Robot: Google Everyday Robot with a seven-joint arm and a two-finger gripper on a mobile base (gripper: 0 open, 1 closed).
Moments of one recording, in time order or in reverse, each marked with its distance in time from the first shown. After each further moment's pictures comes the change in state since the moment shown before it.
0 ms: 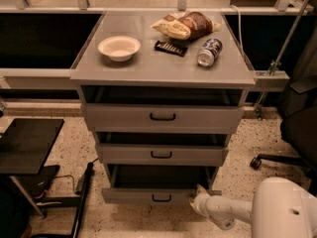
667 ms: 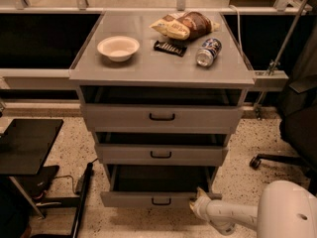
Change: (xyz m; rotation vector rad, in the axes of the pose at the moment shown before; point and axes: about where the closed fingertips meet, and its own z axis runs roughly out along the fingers) arm 0.007 0.010 -0.010 0.014 0.001 0.013
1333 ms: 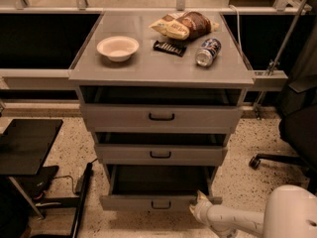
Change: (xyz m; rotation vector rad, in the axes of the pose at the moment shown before) arm 0.007 0.011 -0.010 0.013 -0.003 0.010
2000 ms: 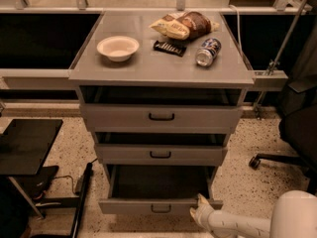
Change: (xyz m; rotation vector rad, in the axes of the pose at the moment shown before) arm 0.006 0.011 -0.010 0.011 -0.004 0.009
